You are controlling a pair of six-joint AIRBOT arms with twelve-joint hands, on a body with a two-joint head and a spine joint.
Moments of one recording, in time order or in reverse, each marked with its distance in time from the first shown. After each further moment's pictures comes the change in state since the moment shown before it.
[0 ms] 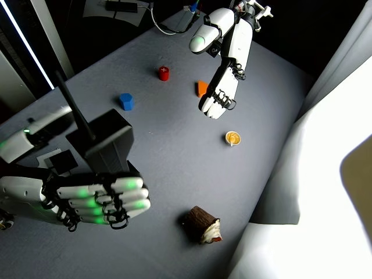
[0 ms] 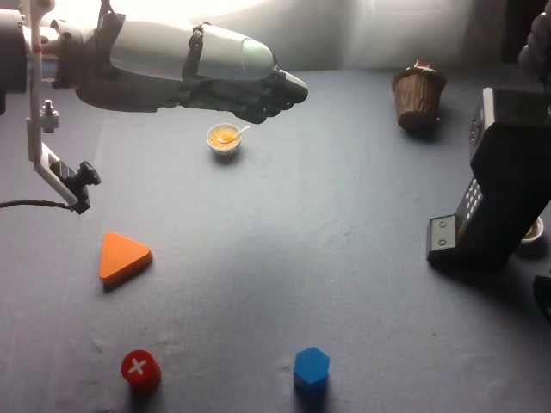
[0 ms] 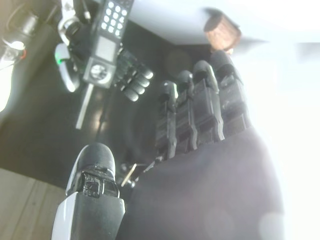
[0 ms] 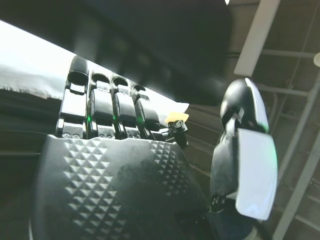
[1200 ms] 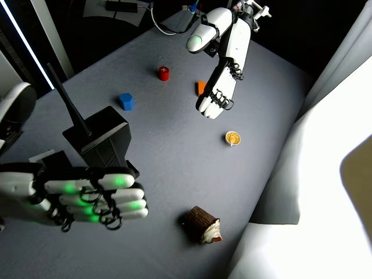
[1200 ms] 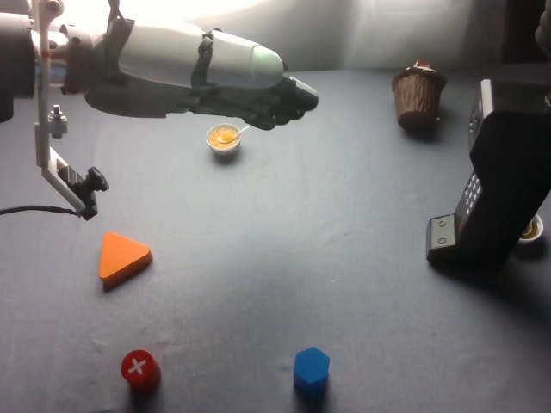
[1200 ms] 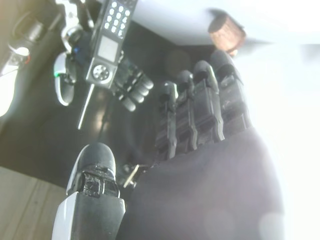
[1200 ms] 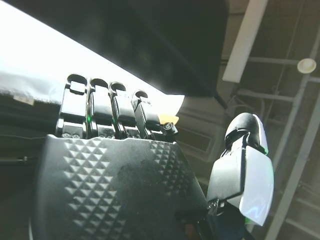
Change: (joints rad) left arm 0.000 0.002 -0.032 0.000 -0.001 0.000; right arm 0.001 0.078 -0.025 -0.070 0.001 -0.004
